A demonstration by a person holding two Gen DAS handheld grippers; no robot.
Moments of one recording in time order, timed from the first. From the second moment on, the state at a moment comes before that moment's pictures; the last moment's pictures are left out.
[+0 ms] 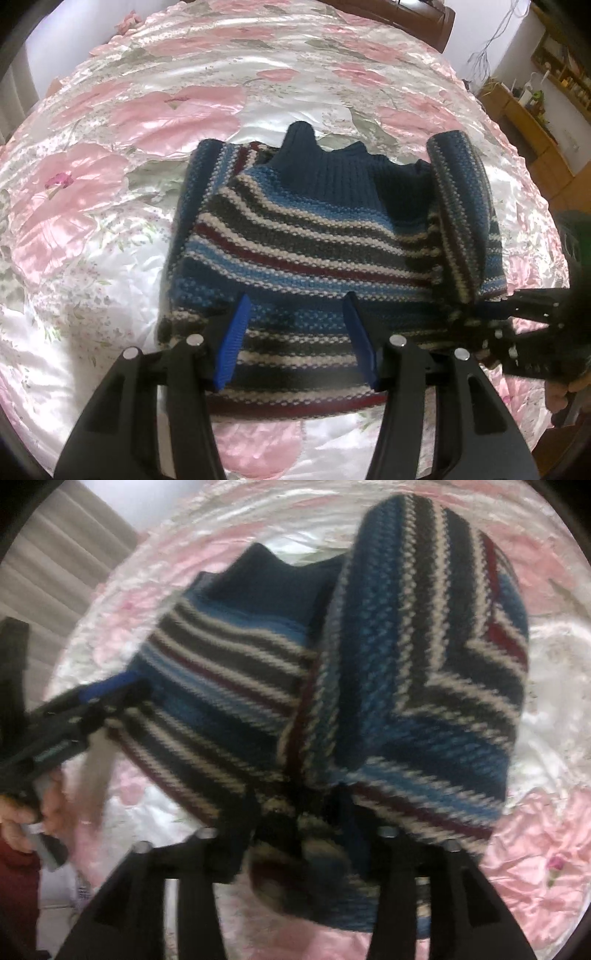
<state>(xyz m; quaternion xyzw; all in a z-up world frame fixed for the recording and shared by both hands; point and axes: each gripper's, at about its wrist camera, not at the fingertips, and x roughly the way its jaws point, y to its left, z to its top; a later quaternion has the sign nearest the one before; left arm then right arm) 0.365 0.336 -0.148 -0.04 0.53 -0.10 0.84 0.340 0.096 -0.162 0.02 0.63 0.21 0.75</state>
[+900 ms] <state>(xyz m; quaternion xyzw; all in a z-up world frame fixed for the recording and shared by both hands) 0.385 0.182 -0.192 -0.11 0.61 -0.22 0.75 0.297 -0.081 -0.155 0.16 0.60 0.17 0.77</state>
